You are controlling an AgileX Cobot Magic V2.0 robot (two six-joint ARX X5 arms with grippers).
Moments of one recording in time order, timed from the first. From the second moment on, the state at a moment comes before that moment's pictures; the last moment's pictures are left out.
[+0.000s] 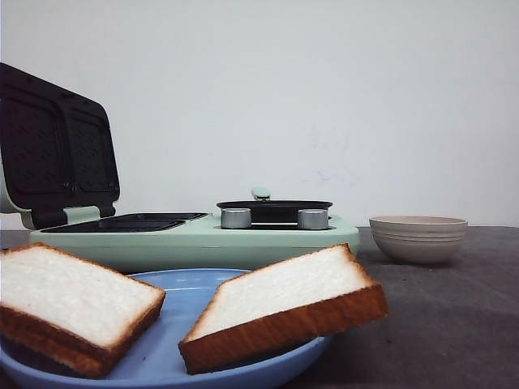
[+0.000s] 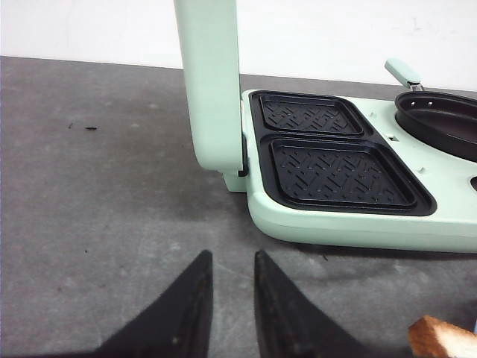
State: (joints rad) left arm -0.10 0.00 0.03 -0.18 0.03 -0.09; right arm 0.15 0.00 0.02 -0.16 -0.03 0.00
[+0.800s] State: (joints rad) left arm -0.10 0.00 0.03 -0.18 0.03 -0.09; right arm 0.15 0.00 0.02 -0.16 -0.03 0.00
